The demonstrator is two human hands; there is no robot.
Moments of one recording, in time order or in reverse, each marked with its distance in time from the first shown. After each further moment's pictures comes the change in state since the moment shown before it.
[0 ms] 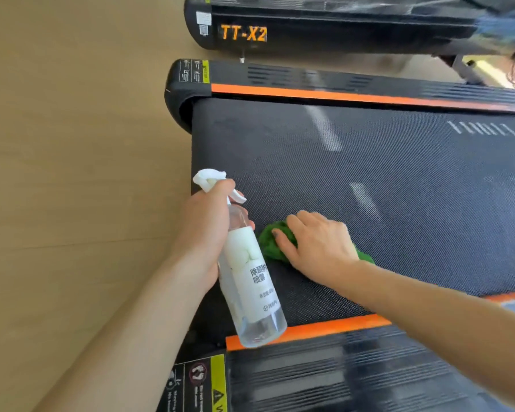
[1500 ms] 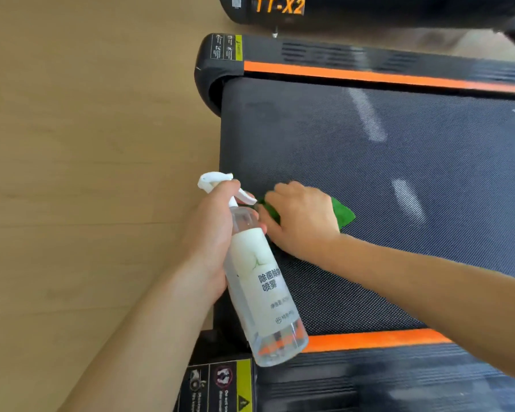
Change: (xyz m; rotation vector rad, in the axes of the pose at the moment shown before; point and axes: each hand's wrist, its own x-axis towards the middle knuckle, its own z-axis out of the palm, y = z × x) left_hand -0.003 0.003 -0.024 -0.148 0.052 -0.149; right_hand 0.057 -0.056 0.022 0.220 0.201 -0.181
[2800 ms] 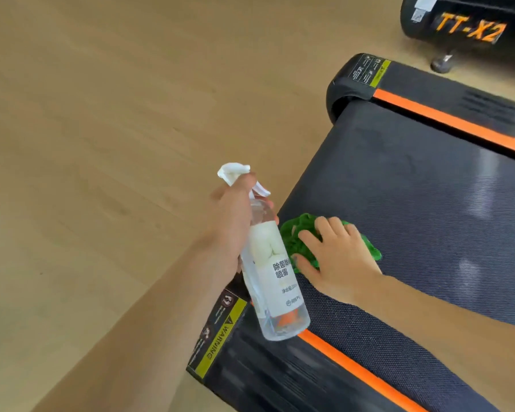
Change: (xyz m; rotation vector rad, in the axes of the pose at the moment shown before) left_hand -0.078 0.024 0.020 -0.232 0.566 0.111; right_hand -0.007 0.028 -0.055 0.020 -0.459 -0.582
